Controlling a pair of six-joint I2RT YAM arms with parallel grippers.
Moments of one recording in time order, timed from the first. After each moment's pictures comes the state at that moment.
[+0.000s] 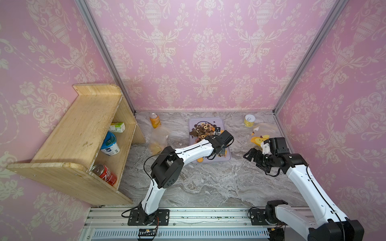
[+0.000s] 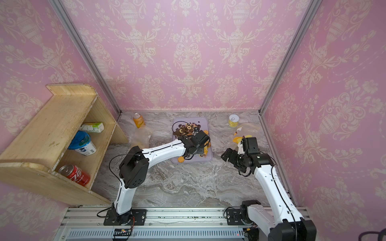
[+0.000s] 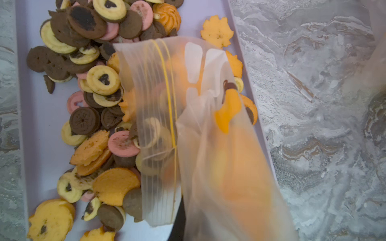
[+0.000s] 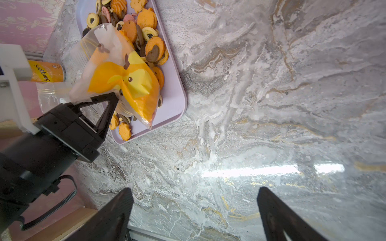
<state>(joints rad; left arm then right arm) -0.86 2.07 1.65 -0.63 -0.32 -0.70 0.07 1.04 0.84 -0.85 -0.35 0.58</state>
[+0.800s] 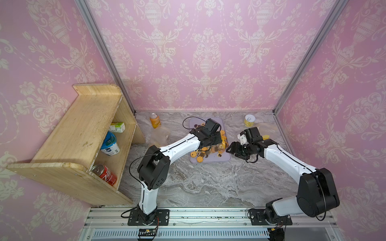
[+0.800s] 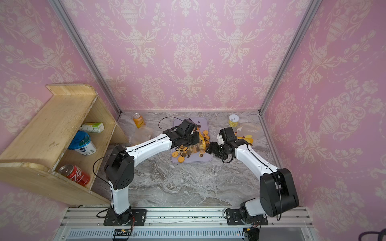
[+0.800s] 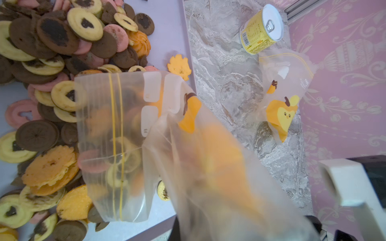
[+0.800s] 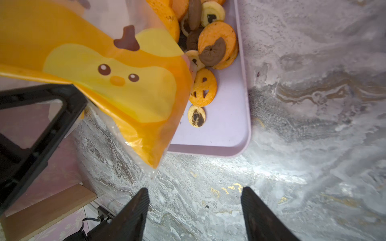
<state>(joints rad) -0.73 1.93 1.57 -0.44 0.04 -0.81 0.28 1.44 0.97 -0.57 -0.39 0.61</state>
